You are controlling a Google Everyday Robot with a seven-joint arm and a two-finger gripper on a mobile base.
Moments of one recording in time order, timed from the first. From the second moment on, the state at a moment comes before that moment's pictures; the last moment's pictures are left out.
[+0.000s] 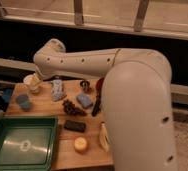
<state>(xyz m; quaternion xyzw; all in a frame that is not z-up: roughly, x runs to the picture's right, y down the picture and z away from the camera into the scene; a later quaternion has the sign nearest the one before) -0.246 -0.070 0.776 -0.22 -0.11 0.46 0.85</state>
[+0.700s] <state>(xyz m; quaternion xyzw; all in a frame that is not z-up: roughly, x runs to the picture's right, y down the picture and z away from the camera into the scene) -0.239 -0.071 0.783 -0.20 -0.07 0.46 0.86</state>
